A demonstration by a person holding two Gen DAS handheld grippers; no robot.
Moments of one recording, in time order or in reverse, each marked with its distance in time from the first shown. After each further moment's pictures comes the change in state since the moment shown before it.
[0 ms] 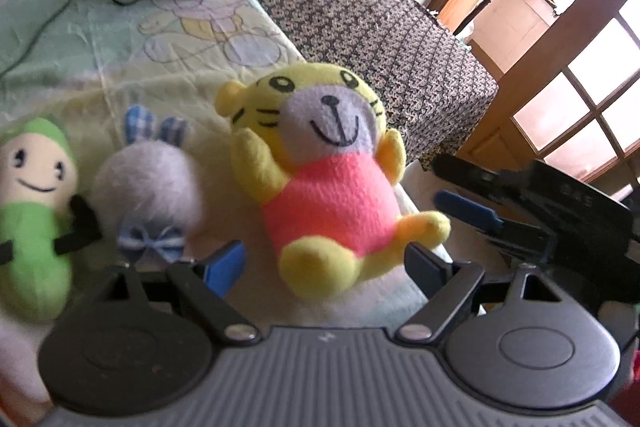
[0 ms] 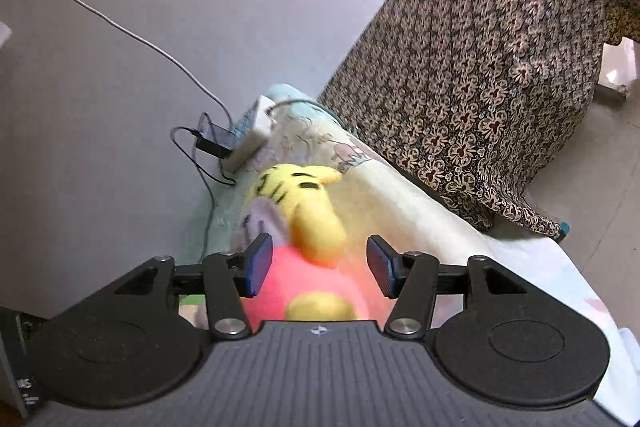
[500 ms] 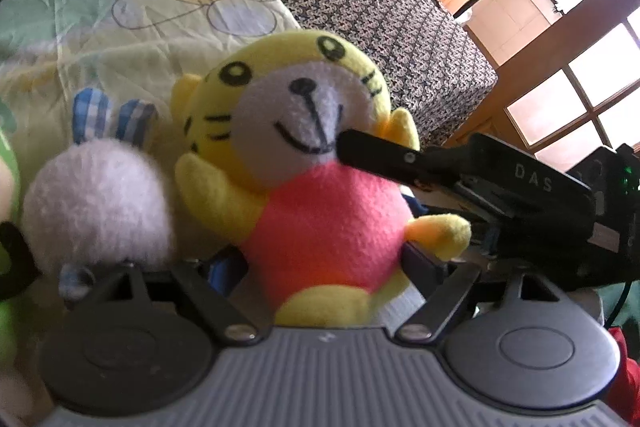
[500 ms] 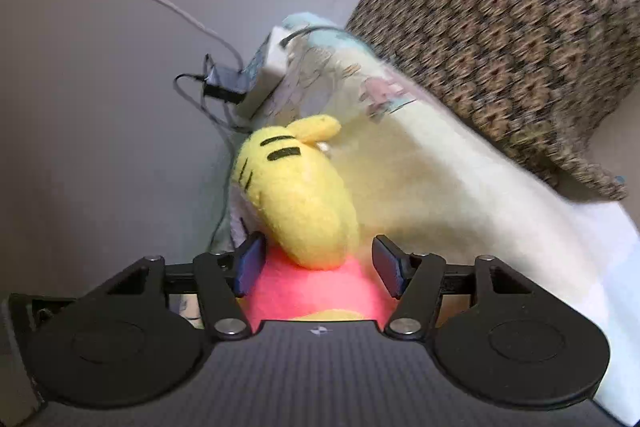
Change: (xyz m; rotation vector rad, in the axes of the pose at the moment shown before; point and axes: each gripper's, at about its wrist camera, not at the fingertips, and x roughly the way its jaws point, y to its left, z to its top) left arm 0.049 0.017 0.018 -0.046 0.079 -0.073; right arm 0.074 -0.009 0.006 0.045 0.230 0.168
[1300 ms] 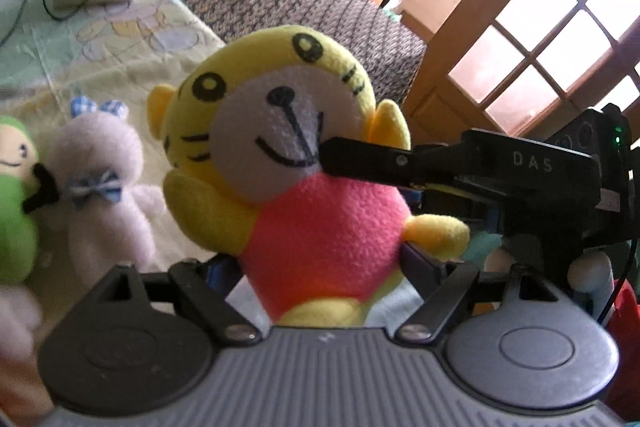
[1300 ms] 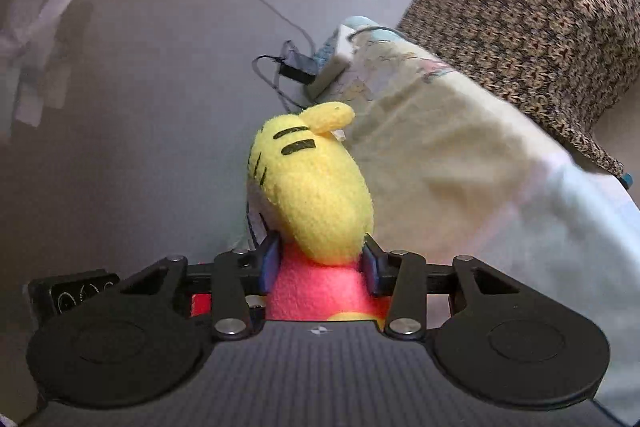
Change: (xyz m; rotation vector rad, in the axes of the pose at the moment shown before) left arm -0.086 -0.050 -0.082 0.232 -0.051 -0.057; right arm -0.107 0.062 -0.093 -0.092 -0.069 0.063
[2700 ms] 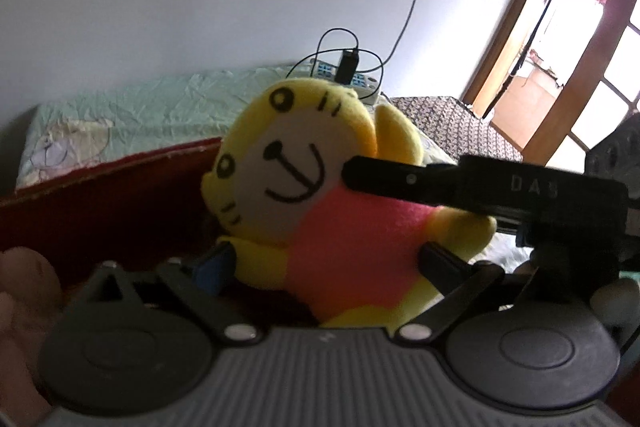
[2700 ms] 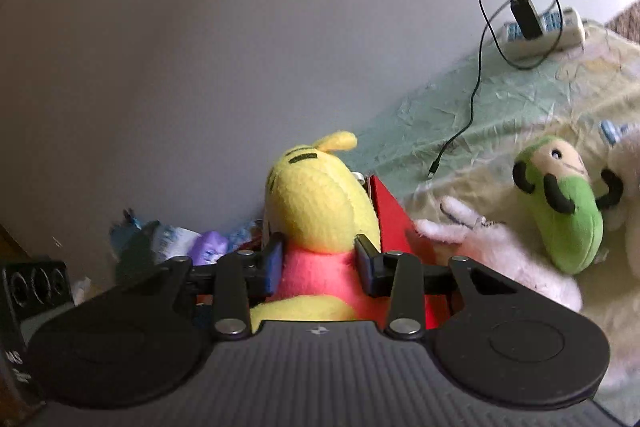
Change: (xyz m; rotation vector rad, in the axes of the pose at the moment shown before) left arm -0.257 0.236 -0.117 -0.121 -0.333 0.228; right arm 0.208 0.246 -0.164 -0.448 -0.011 -0.054
